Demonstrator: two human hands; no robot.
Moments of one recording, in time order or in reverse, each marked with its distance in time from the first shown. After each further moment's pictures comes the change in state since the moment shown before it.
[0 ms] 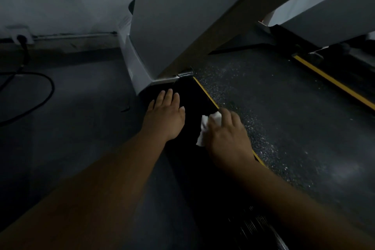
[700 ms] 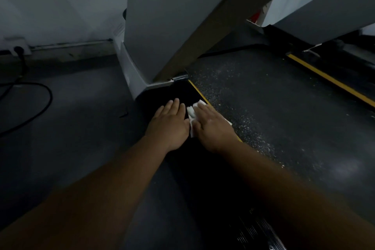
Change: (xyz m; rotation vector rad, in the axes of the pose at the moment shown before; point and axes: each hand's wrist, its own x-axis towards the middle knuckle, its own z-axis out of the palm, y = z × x) left_hand -0.014 0.020 0.002 0.103 -0.063 0.121; right_hand 0.037 0.004 0.006 0.293 0.101 -0.156
